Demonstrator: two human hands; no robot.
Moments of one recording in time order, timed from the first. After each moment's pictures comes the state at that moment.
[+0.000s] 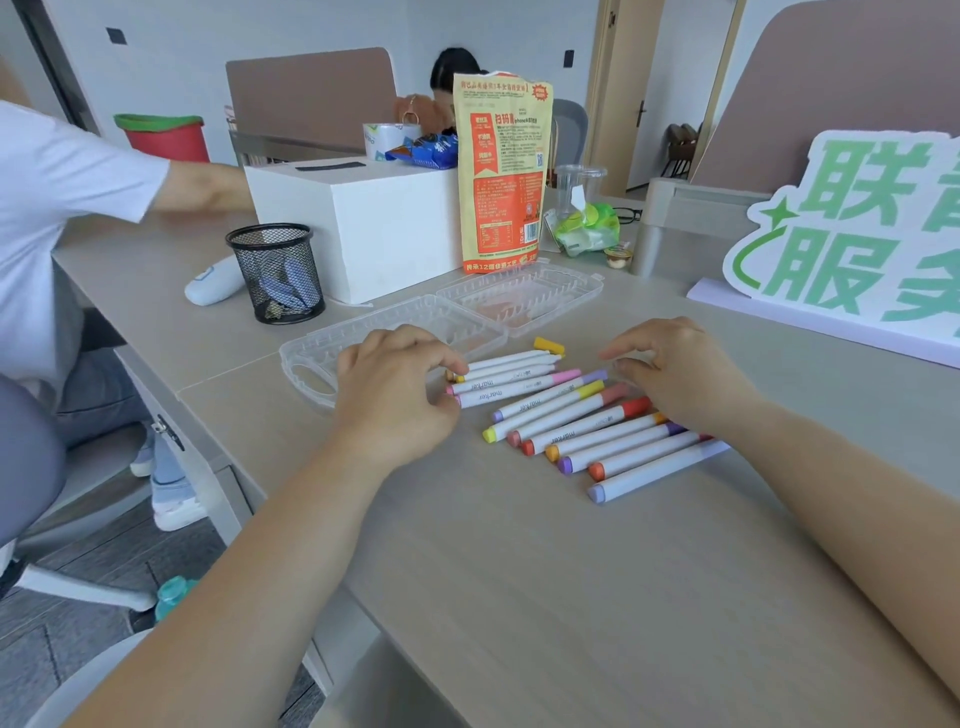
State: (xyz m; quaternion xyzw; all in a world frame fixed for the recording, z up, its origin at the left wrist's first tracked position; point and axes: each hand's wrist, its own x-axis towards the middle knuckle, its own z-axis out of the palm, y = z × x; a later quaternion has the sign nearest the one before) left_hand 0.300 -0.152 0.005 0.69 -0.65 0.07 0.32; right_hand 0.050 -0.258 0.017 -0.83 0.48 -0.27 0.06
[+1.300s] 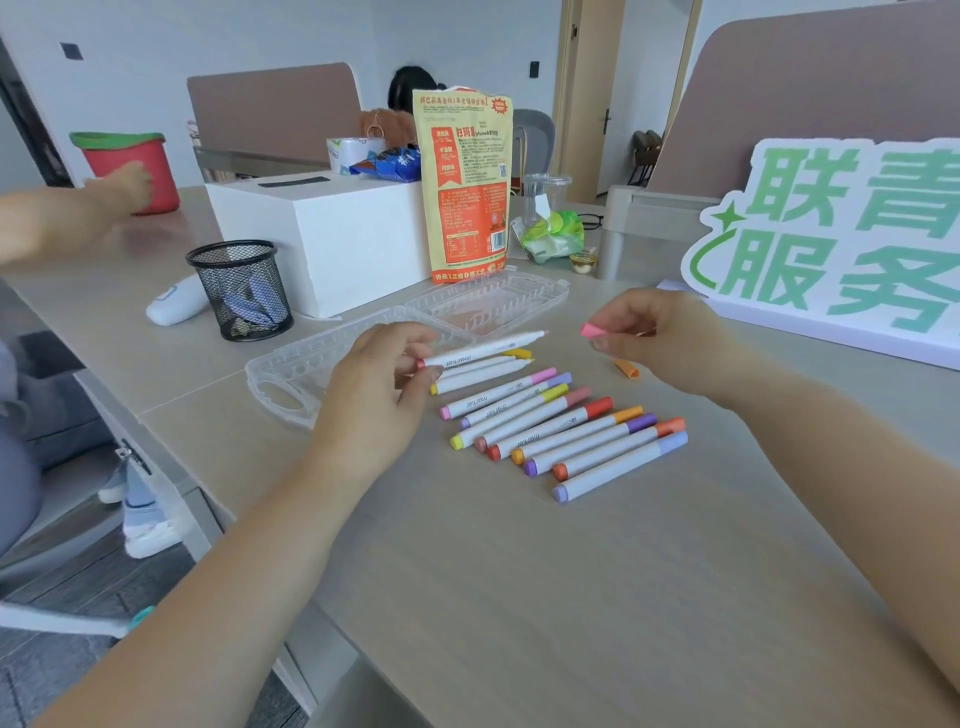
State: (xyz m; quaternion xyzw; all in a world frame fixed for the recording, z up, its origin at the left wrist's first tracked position) left_hand 0.287 -0.153 0.007 0.57 -0.65 -0.02 0.51; right_hand 0.034 -0.242 0.055 -0.78 0.46 -0.34 0.25
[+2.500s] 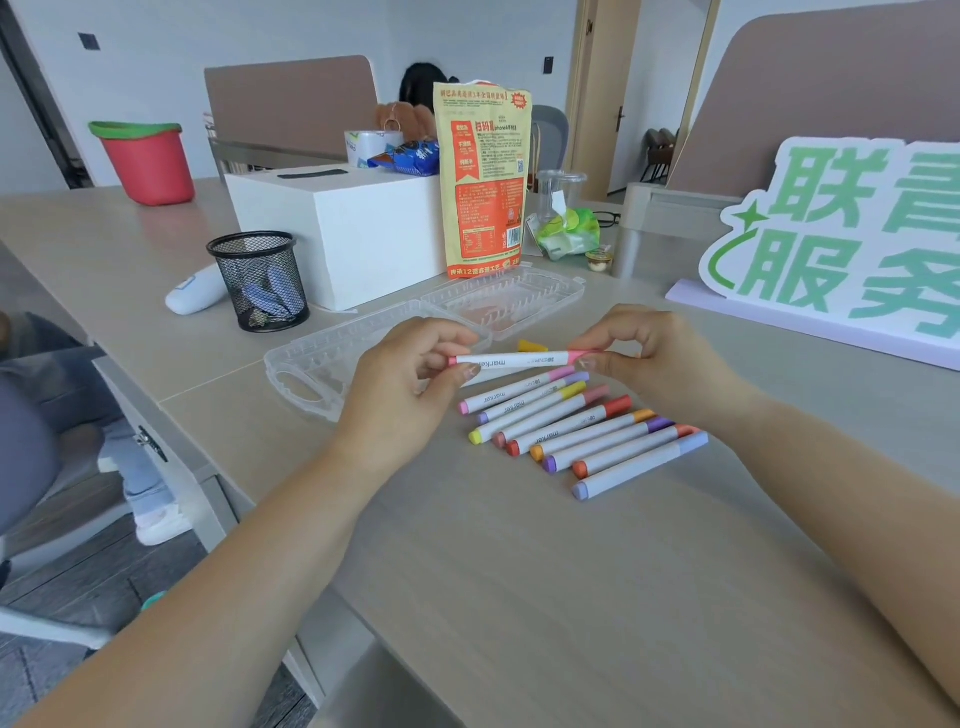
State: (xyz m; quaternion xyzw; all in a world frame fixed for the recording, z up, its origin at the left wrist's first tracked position) left_hand 0.284 -0.149 0.009 0.50 -0.66 -0.10 0.55; right_hand 0.057 -0.228 0.039 -0.84 0.35 -0.36 0.22
